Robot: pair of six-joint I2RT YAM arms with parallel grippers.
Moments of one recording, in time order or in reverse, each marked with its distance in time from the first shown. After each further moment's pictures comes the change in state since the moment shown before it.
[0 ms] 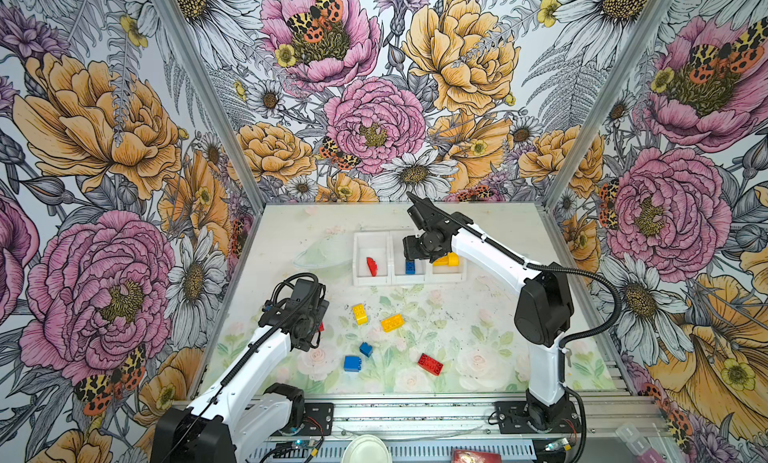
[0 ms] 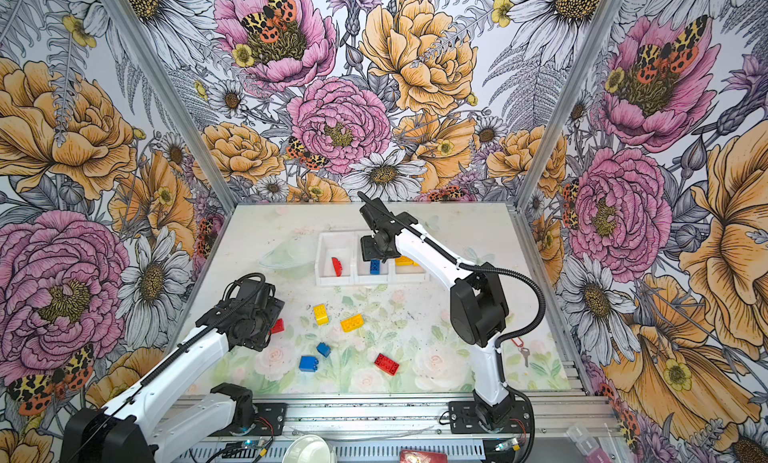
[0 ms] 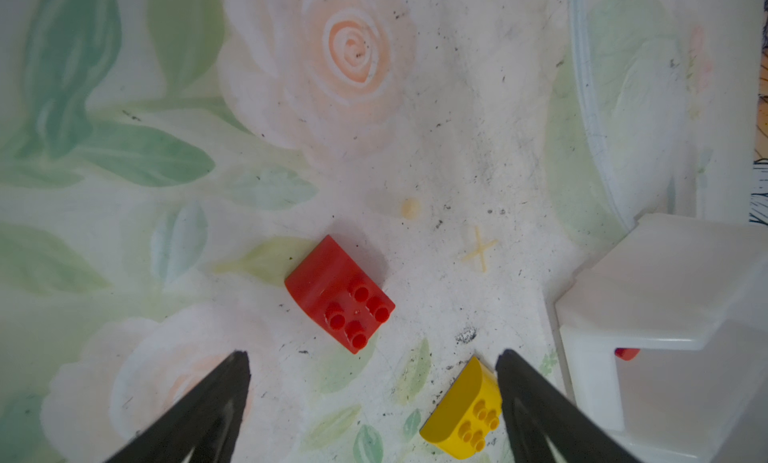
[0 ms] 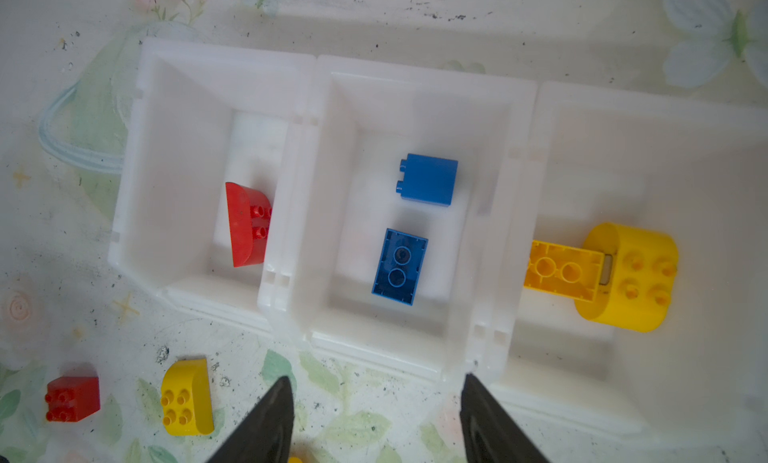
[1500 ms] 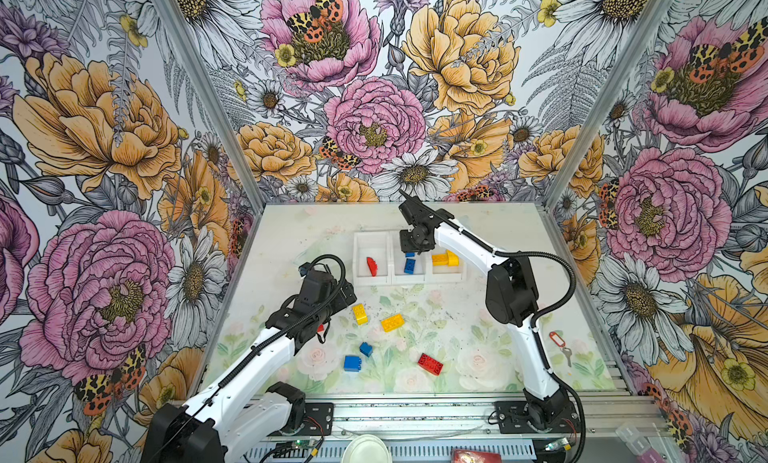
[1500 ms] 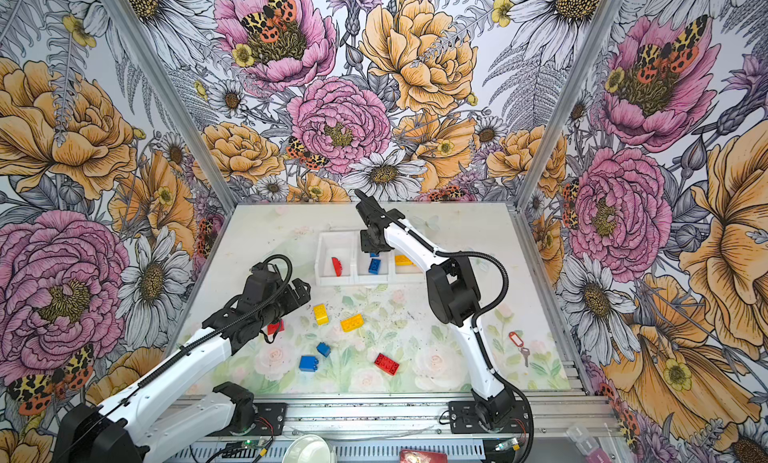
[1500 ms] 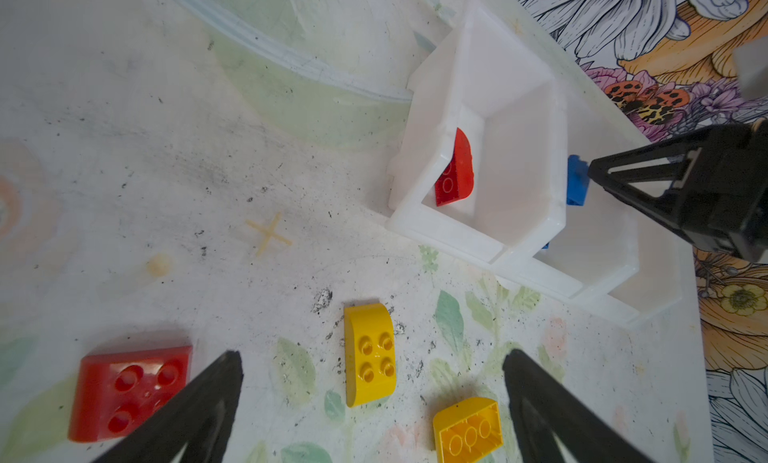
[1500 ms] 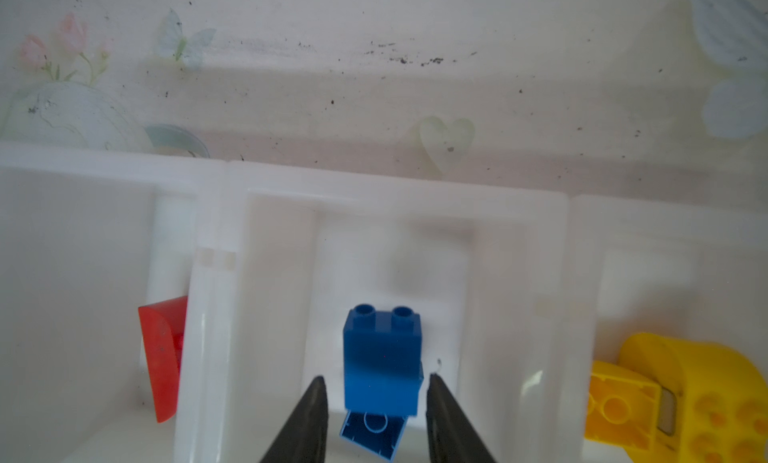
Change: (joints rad) left arm -0.145 -0.024 0.008 0.304 0.072 0.599; right arm -0.036 0.296 0.264 0.015 0.047 0.026
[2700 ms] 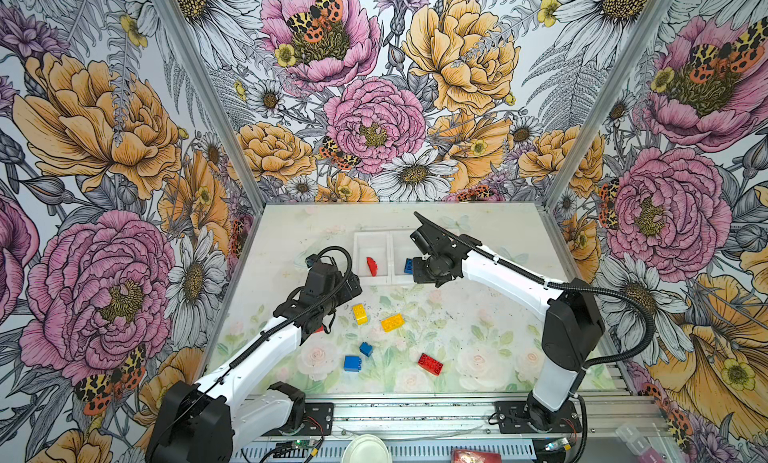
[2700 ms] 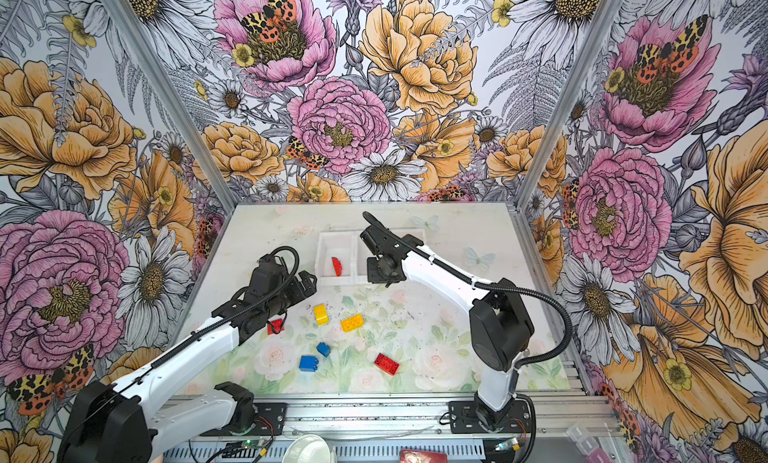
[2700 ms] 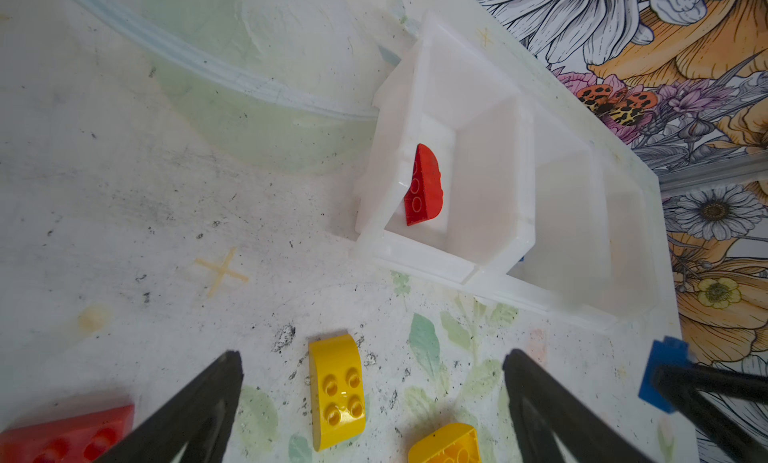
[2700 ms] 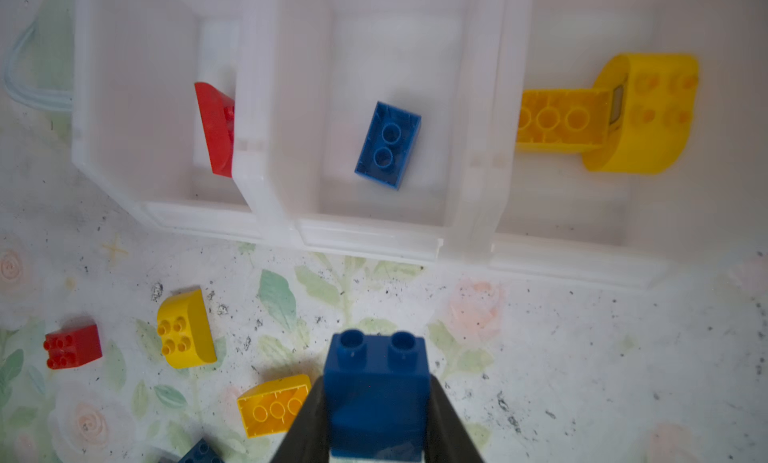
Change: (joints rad) left arm -0.005 0.105 0.033 0.120 0.031 0.029; right arm 0.105 -0.476 -0.530 0.037 0.003 0.136
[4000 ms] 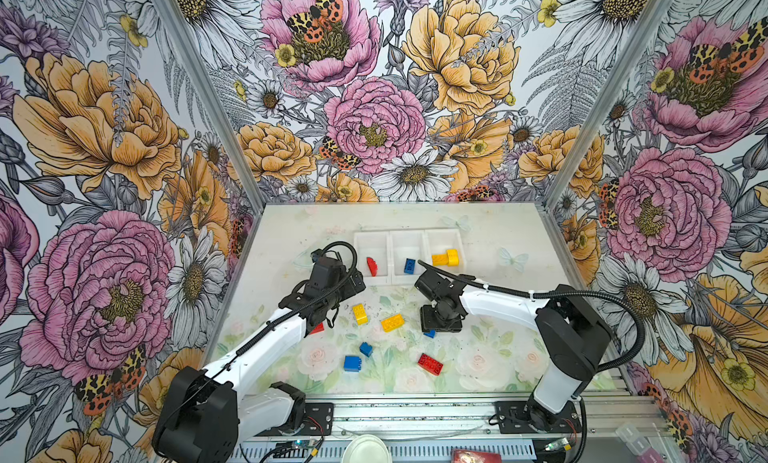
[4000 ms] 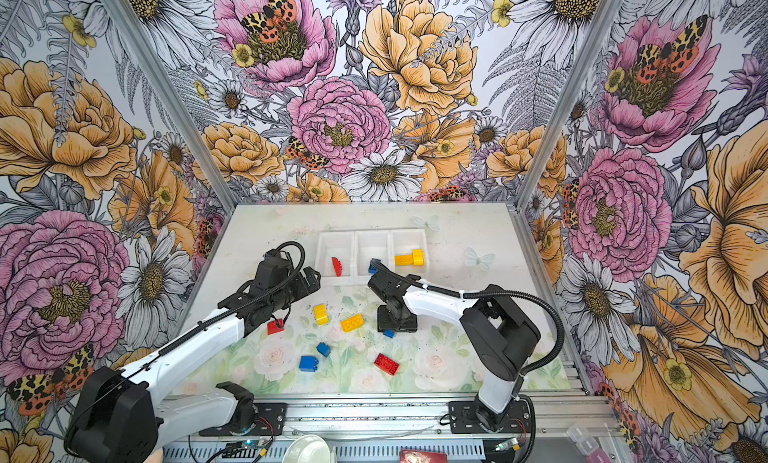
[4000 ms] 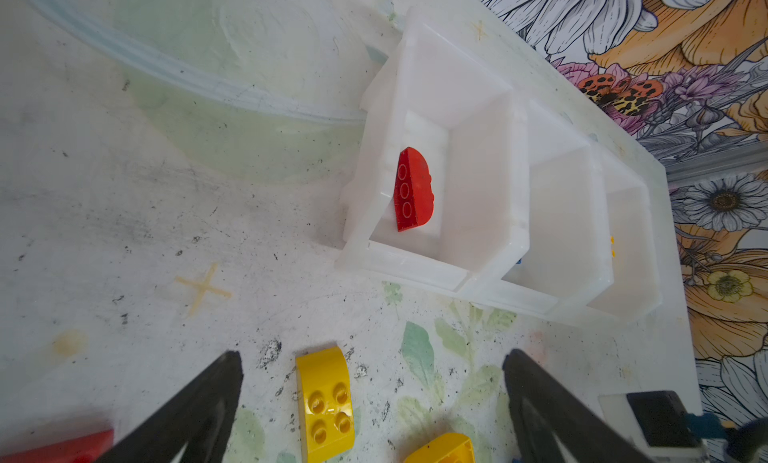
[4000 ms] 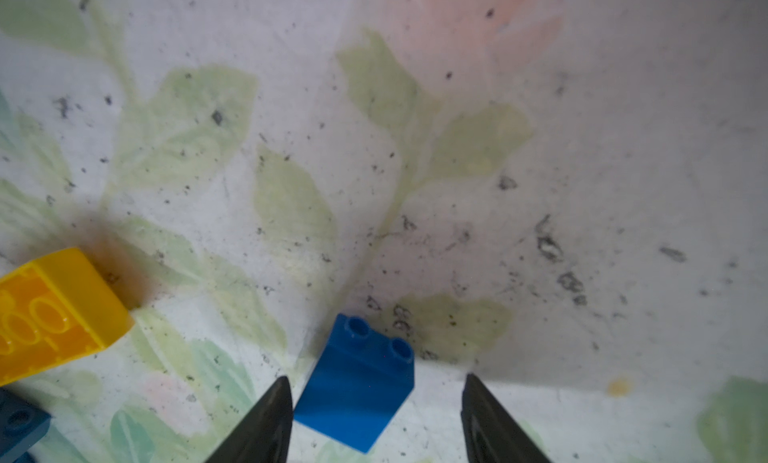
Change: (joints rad) left arm -0.011 0.077 0.064 0.001 0.000 0.023; right arm 0.095 -0.091 -0.500 0.095 -0.123 0.192
